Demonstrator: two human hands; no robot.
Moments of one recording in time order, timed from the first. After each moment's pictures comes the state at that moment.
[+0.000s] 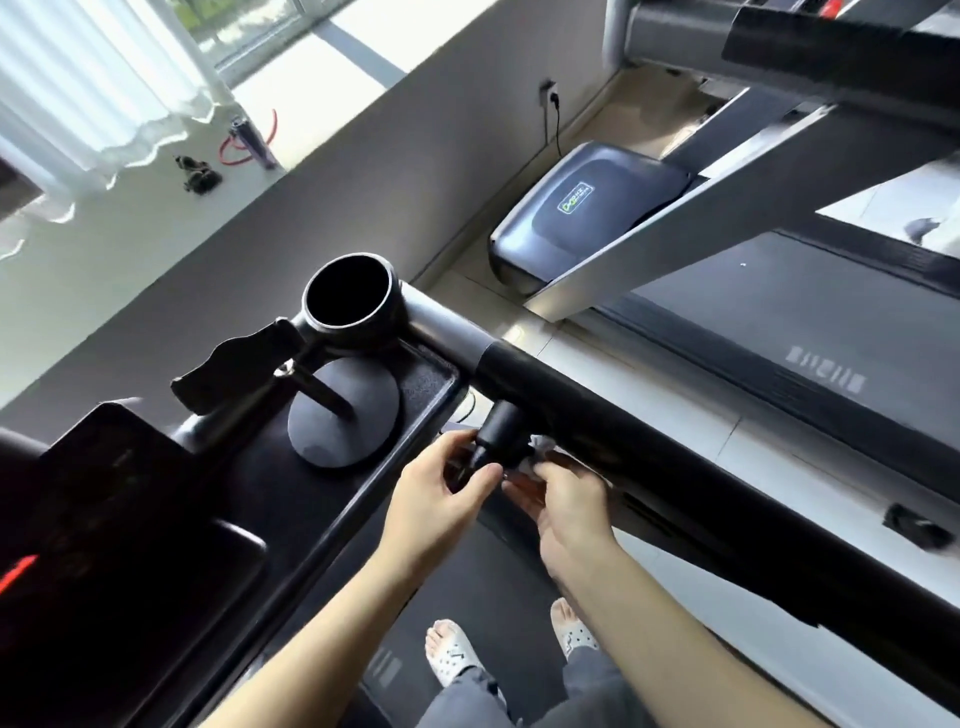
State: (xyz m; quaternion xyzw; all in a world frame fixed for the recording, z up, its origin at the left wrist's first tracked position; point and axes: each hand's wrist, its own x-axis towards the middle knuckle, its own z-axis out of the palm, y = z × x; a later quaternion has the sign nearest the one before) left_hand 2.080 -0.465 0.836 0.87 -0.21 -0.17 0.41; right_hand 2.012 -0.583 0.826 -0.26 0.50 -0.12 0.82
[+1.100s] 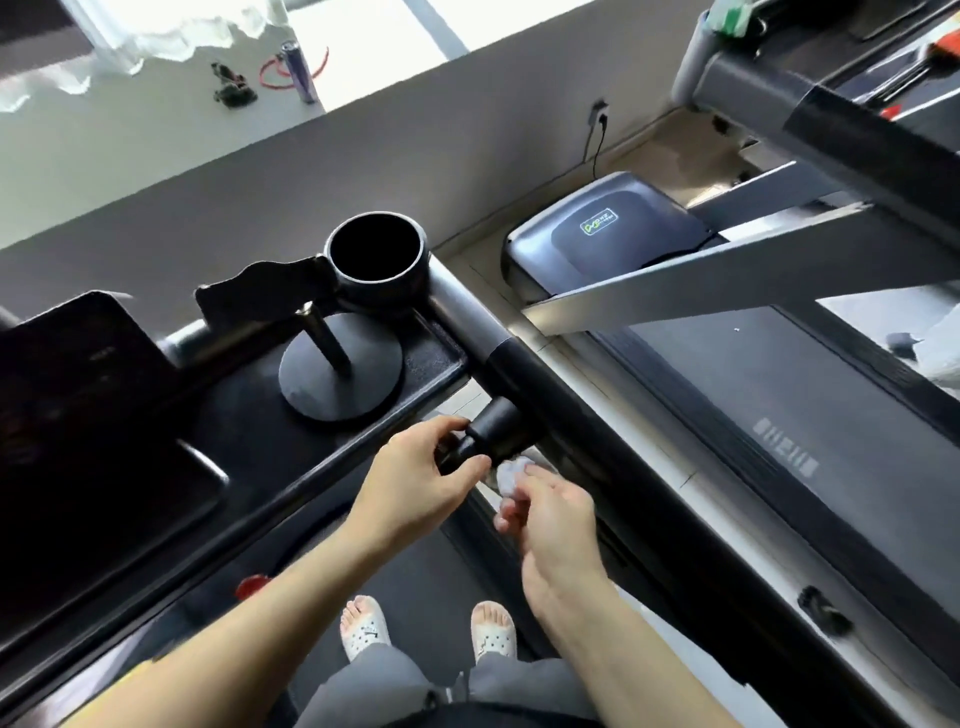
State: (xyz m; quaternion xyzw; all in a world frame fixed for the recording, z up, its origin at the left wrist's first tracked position) left_hand 2.077 -0.469 0.836 0.90 -0.18 -0.14 0.37; right_hand 1.990 -0.586 0.853 -0.42 0.43 -0.05 0.80
